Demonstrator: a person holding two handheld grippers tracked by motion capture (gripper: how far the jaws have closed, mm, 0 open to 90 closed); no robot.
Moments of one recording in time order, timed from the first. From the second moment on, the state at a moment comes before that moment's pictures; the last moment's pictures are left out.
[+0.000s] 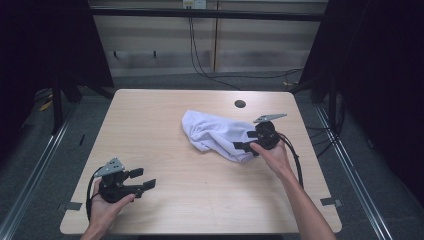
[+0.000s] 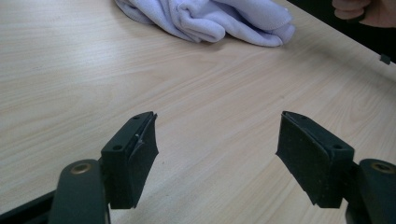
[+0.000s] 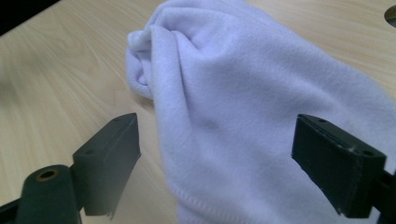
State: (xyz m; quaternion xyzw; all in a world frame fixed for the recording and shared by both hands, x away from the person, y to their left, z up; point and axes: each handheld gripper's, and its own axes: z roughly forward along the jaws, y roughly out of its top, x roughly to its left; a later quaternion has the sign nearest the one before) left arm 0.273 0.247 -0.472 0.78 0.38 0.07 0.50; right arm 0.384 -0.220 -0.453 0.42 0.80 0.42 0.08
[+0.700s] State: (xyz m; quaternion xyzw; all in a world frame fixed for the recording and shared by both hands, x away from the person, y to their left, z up) left arm 0.274 0.239 -0.473 0.79 0.36 0.05 0.49; right arm 0.400 -0.193 -0.497 0.42 0.83 0.35 0.10
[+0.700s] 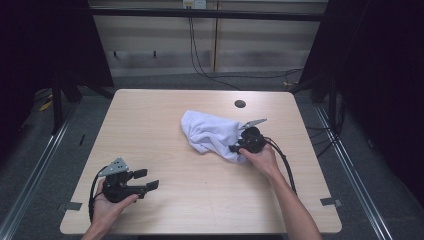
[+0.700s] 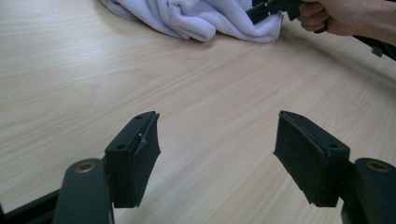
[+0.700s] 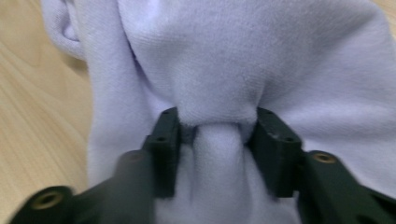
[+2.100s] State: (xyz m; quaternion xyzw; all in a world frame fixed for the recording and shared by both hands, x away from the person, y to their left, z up) left arm 0.324 0.158 -0.471 0.84 0.30 0.06 0.44; right arm 0.279 -0.217 -0.478 0.38 0.82 0.42 0.06
